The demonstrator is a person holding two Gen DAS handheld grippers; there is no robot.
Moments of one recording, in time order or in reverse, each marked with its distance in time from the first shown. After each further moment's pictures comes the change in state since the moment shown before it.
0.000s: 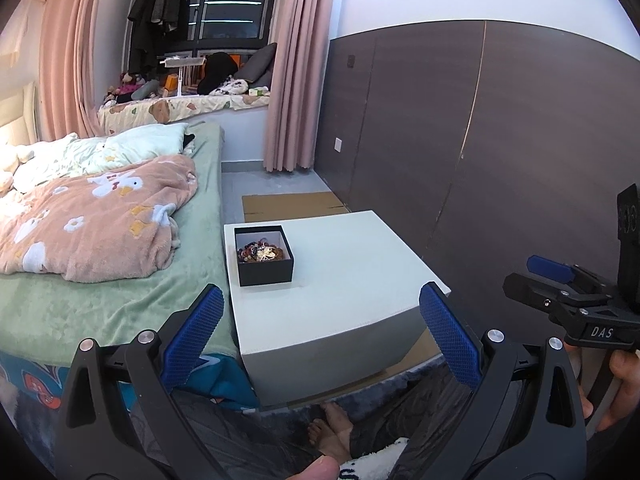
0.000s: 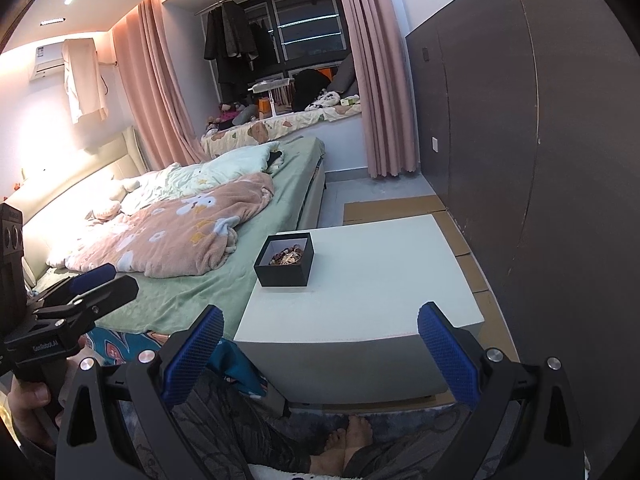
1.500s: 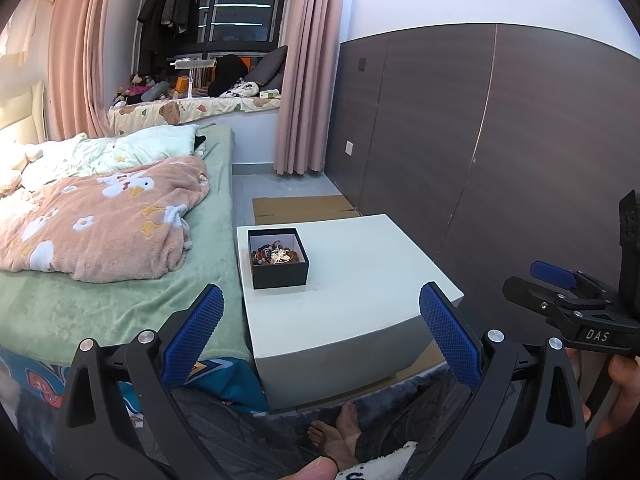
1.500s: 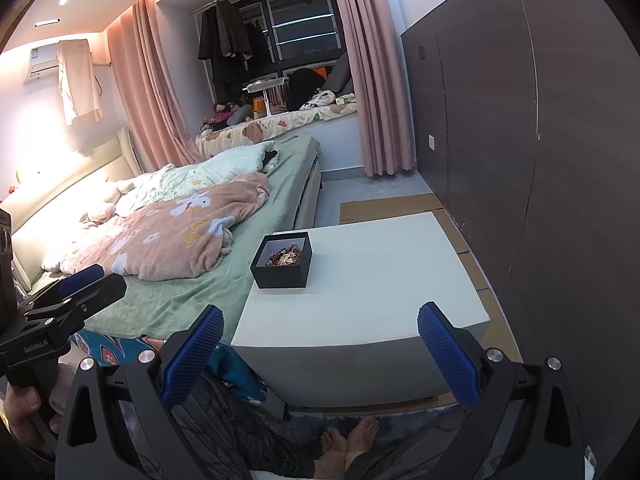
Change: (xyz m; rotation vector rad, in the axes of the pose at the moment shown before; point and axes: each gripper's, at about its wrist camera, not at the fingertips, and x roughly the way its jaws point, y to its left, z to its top) left arm 0.008 0.010 0.000 -0.012 -0.011 0.033; right arm 0.016 0.004 -0.005 0.009 -0.002 -0.015
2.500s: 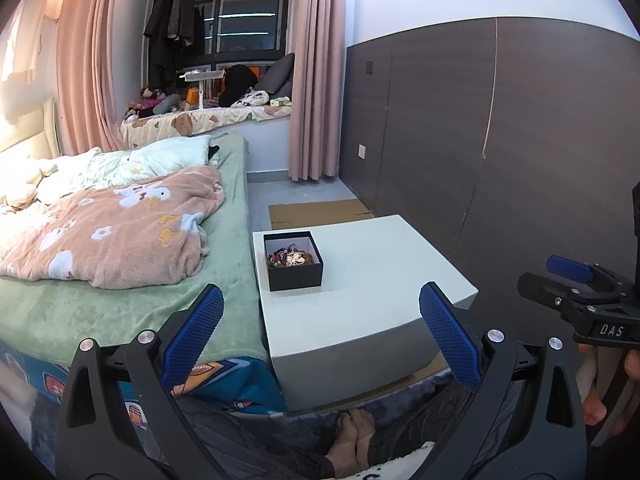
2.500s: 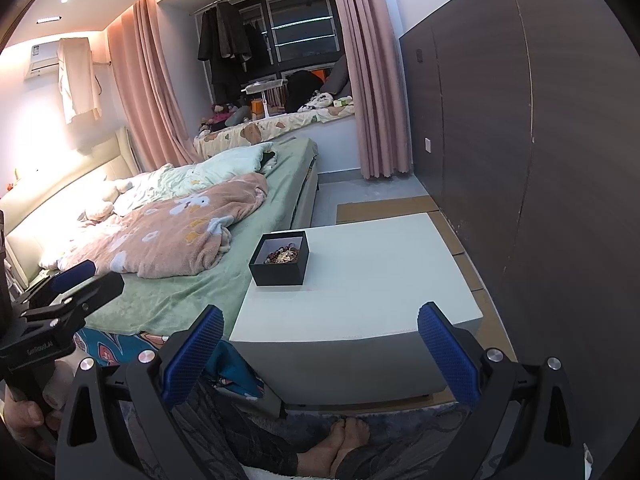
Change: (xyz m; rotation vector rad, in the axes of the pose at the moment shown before) left arm -0.012 -0.012 -0.009 0.041 -0.021 0.069; right arm -0.011 0.002 0.000 0.001 -0.006 -0.013
